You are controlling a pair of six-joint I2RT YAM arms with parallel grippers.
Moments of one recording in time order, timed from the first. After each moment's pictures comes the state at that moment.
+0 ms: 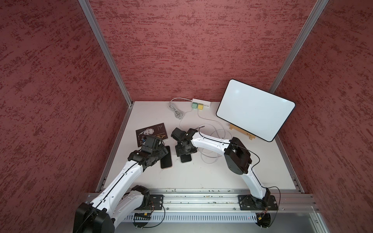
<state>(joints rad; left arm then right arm) -0.31 0.95 0.64 -0.71 -0.05 -0.95 0.97 2.27 1.88 -0.97 0.01 0.70</state>
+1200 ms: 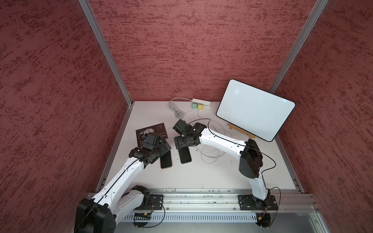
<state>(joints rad) -0.31 1.01 0.71 -0.69 -0.02 -0.93 0.95 2.04 1.85 -0.94 0.11 0.64</state>
